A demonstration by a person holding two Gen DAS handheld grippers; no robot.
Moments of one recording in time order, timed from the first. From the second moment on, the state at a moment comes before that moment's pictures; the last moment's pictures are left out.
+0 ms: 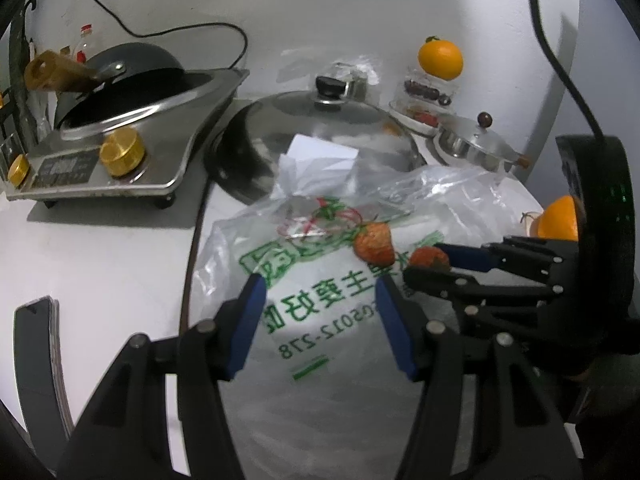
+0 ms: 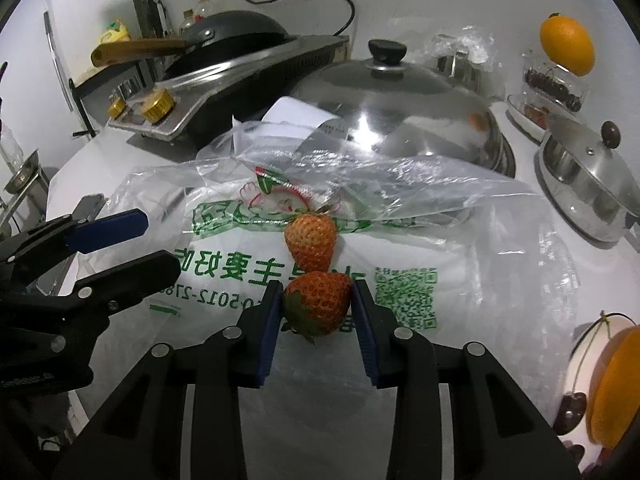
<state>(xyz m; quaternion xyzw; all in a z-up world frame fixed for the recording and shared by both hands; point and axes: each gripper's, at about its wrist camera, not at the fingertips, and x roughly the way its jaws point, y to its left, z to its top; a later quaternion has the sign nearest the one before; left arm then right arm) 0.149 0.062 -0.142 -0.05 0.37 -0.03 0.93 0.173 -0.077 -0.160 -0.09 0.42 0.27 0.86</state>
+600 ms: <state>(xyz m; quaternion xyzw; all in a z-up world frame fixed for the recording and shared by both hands) 0.191 0.022 -0.132 -0.03 0.38 -0.06 0.92 0.191 -0.124 -0.123 -0.06 0.38 0.26 0.89</state>
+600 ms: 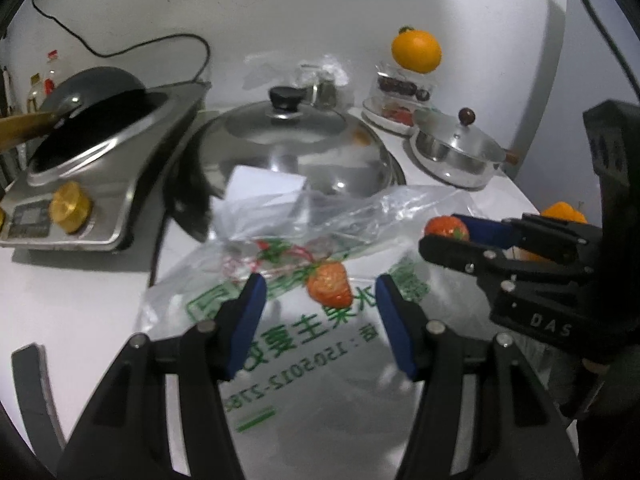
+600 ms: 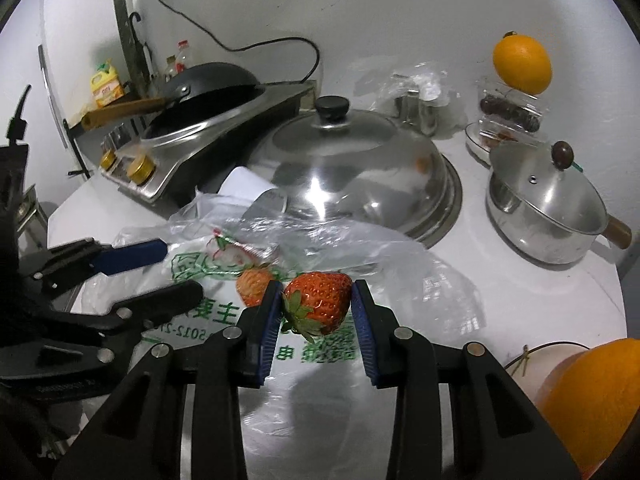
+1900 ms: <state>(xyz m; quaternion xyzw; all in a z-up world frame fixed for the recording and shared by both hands) 0.232 0.004 -0.171 -0.01 0.43 -0.04 0.90 0.205 -0.135 -0.130 -0.05 0.39 0.26 0.88</state>
